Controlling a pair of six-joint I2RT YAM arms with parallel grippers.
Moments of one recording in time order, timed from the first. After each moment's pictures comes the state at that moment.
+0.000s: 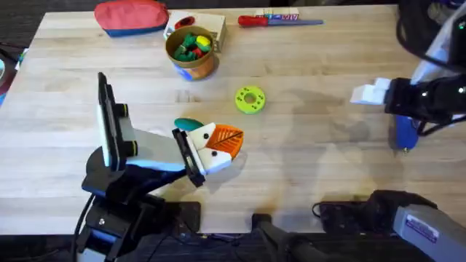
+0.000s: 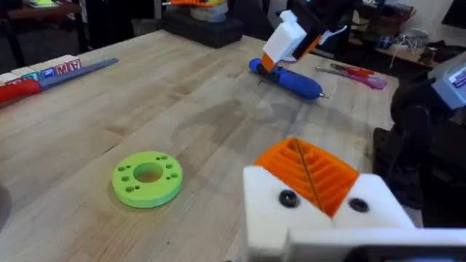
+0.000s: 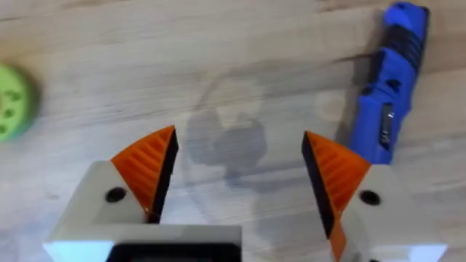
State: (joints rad) left arm -0.28 0.01 0.01 -0.07 0.85 -0.08; right arm -0.11 1.02 0.84 -0.94 0.11 0.14
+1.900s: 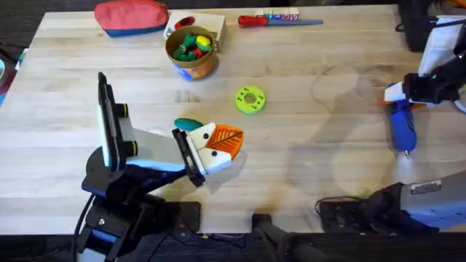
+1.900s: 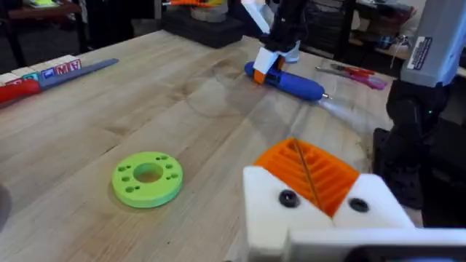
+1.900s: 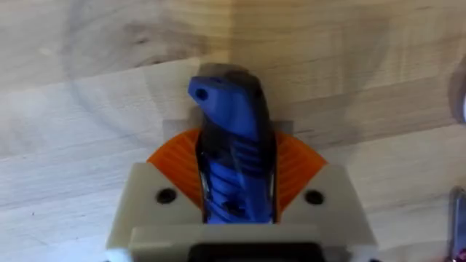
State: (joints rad) left arm -0.28 0.01 0.01 -0.07 0.85 -0.08; right arm -0.52 1.76 1.14 -0.79 0.06 -0.34
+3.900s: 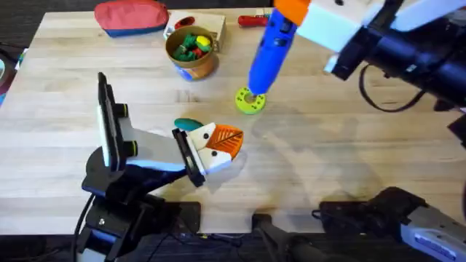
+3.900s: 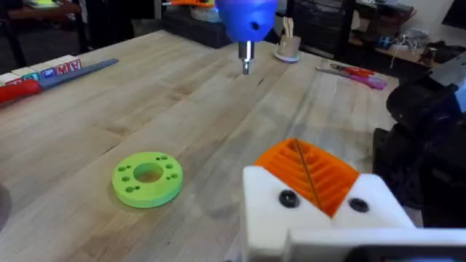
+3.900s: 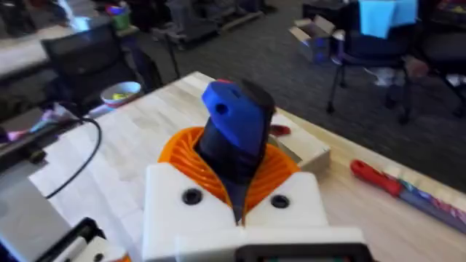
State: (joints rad) left arm -0.28 0.01 0.01 -0.07 0.85 -0.08; right arm 0.50 0.85 0.79 0.08 -0.37 0.08
